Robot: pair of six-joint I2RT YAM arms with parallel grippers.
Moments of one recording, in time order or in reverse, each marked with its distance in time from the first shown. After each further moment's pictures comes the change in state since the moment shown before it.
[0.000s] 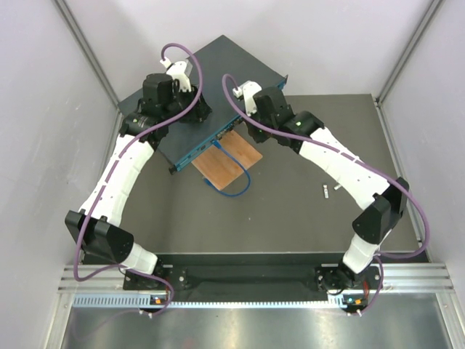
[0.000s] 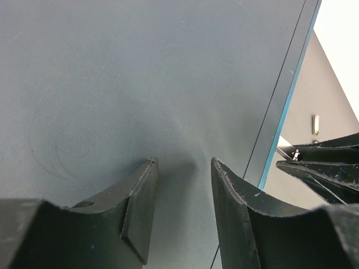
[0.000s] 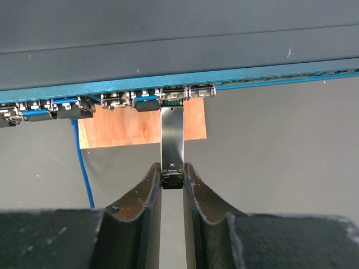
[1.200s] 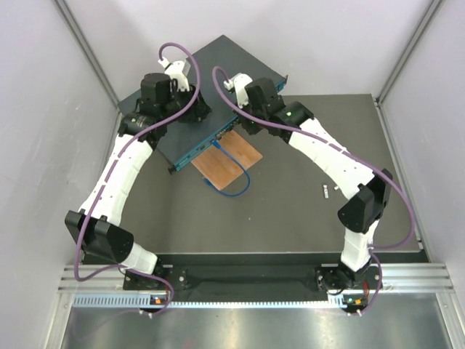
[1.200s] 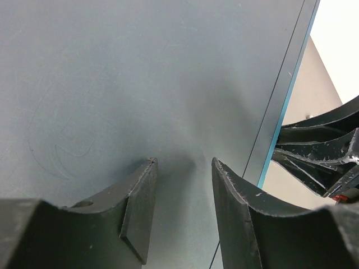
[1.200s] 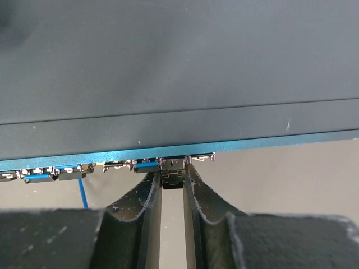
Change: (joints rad) left arm 0.016 0.000 -0.001 0.001 0.025 -0.012; right arm -0.003 0.140 0.195 -0.045 -0.022 -0.029
